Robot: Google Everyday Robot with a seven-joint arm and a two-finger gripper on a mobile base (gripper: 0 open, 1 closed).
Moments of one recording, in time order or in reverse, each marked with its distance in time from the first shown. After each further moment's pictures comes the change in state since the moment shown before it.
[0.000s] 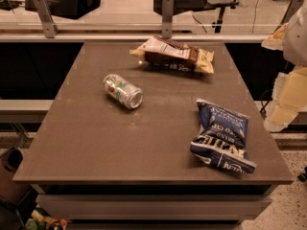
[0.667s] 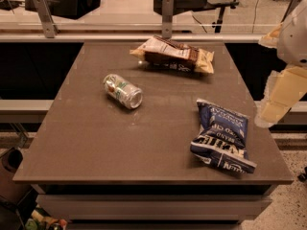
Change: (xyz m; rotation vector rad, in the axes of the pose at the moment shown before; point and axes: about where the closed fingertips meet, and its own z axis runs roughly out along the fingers) arm -0.007 -0.008 0.008 0.027 -0.027 0.027
